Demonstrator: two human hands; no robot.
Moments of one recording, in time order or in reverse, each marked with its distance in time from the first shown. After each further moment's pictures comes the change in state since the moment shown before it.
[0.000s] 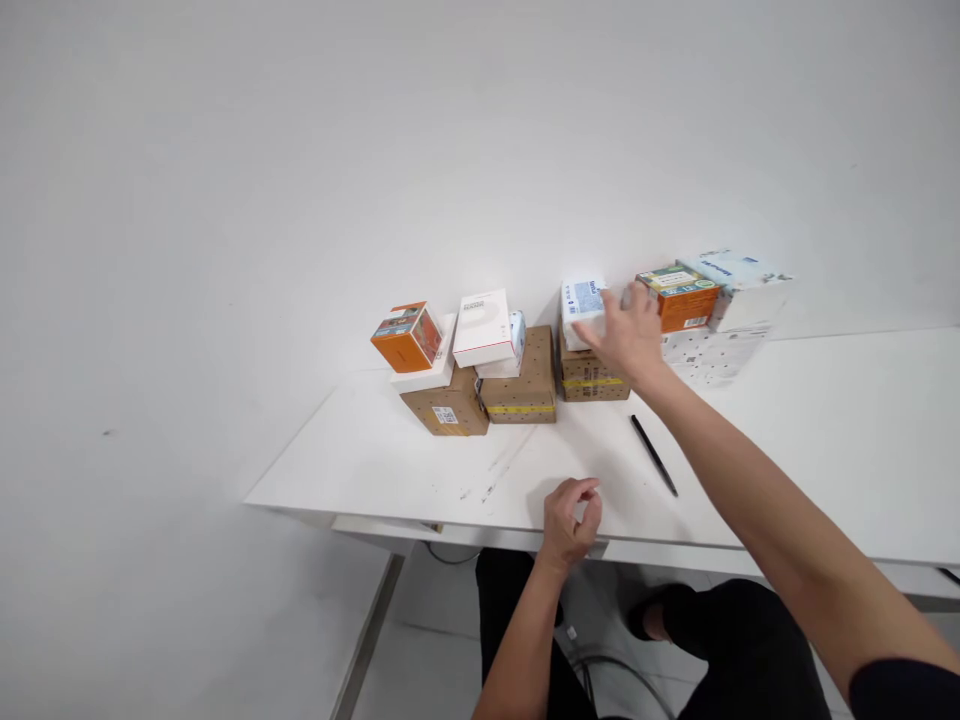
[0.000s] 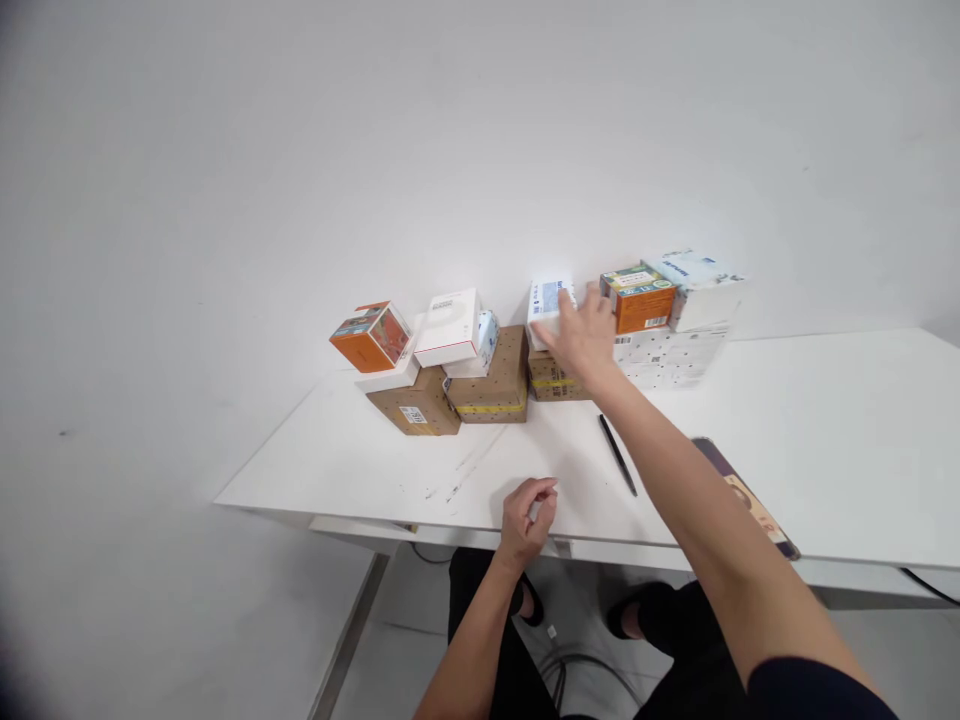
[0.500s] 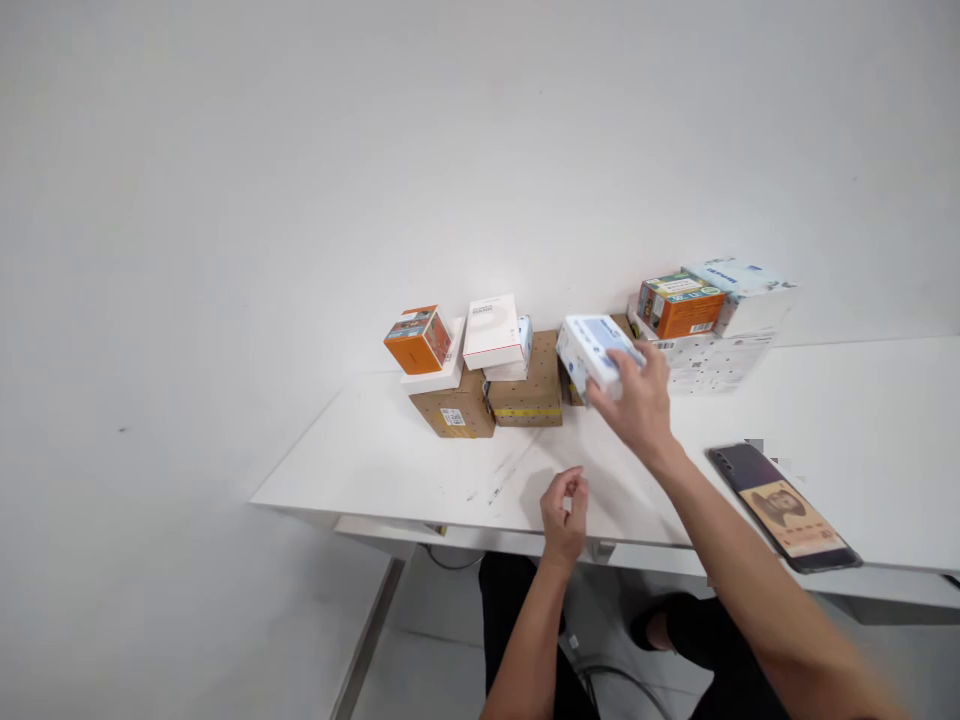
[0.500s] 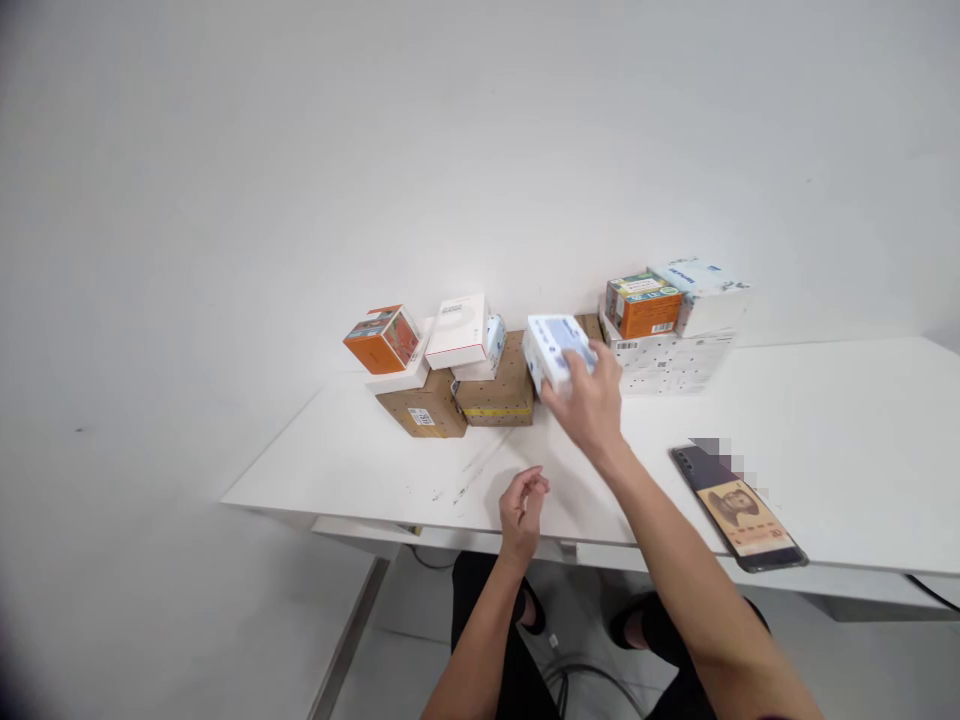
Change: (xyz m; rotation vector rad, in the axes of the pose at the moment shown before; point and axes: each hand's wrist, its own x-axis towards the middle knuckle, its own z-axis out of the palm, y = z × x) left_hand -0.002 -0.008 -0.001 -0.148 0.209 -0.282; right_hand -0.083 -0.018 -0.013 0.173 0.105 -0.001
